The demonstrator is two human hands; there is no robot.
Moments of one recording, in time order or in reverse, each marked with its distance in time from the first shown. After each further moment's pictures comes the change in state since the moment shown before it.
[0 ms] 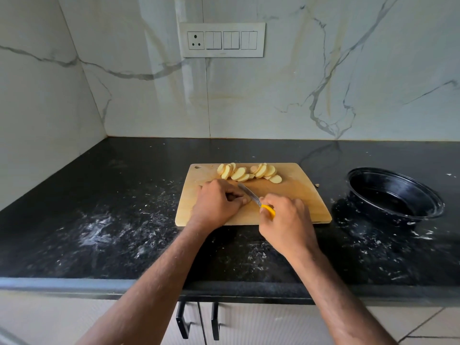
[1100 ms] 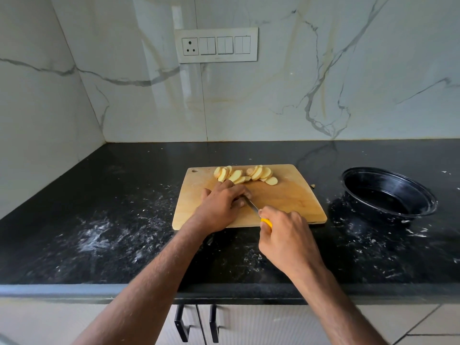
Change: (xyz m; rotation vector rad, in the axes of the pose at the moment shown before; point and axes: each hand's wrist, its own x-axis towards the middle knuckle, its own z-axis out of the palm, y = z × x) left_hand 0.002 0.008 0.000 0.160 -0.251 0.110; right_hand -0.023 0.004 -0.009 -0.050 -0.116 0.001
